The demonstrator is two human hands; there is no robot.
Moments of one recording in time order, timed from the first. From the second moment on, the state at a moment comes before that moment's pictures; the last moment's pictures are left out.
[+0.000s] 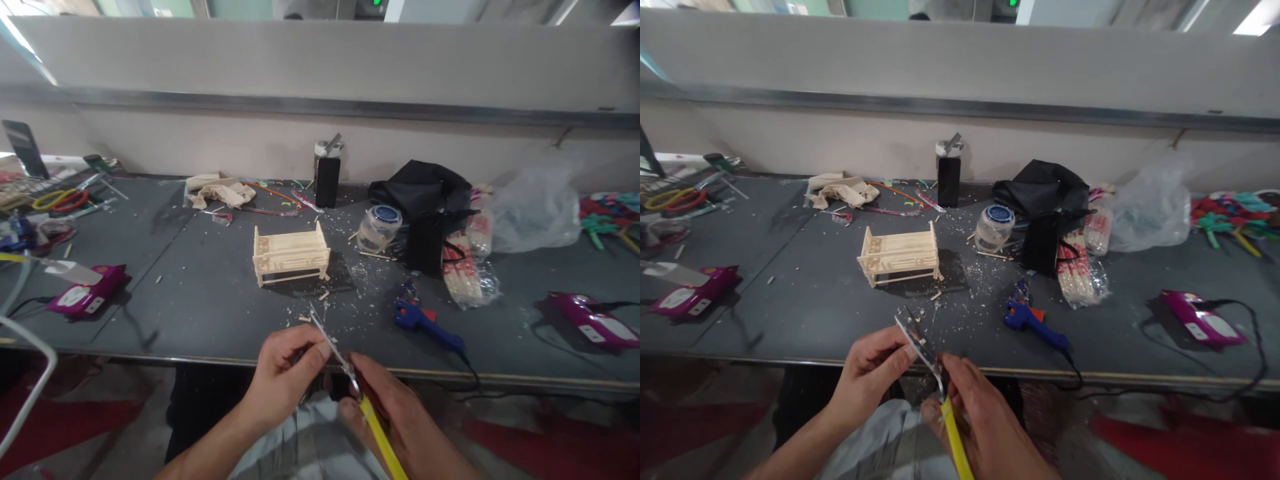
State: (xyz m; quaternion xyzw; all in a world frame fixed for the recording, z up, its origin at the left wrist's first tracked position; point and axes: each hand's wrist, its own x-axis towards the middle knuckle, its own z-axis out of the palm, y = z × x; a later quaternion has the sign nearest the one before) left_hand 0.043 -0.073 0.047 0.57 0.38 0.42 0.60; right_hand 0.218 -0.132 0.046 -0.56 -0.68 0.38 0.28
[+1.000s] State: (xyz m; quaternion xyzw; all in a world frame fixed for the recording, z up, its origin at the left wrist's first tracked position) left_hand 0.072 -0.090 0.028 0.74 0.31 0.36 0.47; right_hand 0.247 -0.156 0.003 -0.54 -0.75 0.26 0.29
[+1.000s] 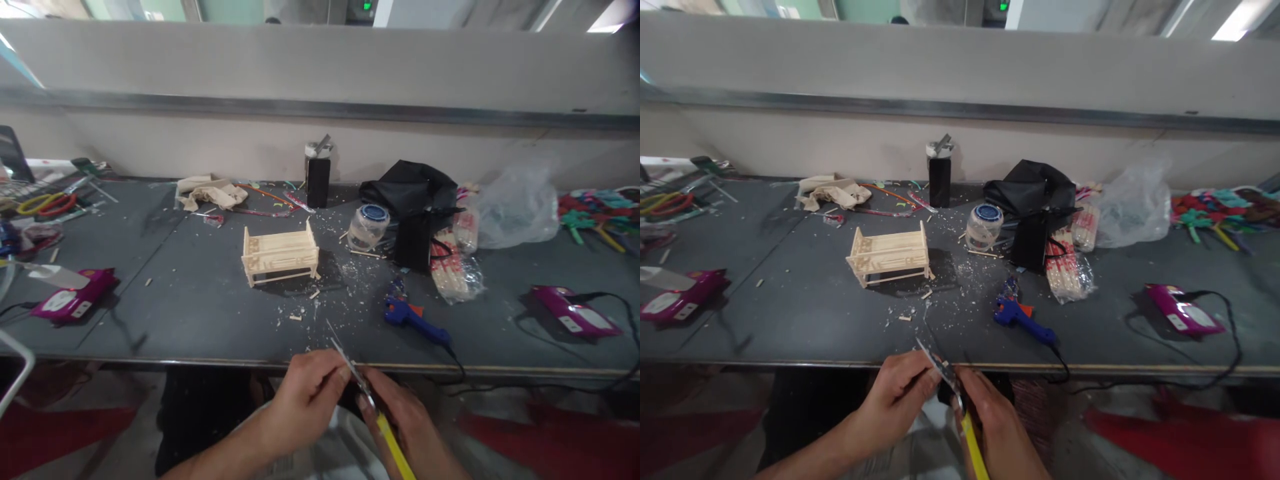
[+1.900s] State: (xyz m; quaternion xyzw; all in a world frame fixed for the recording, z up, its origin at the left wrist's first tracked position) left_hand 0.065 -0.076 0.031 0.48 0.29 0.36 0.75; right_hand 0.252 -0.149 0.038 -0.60 -0.72 0.27 0.22
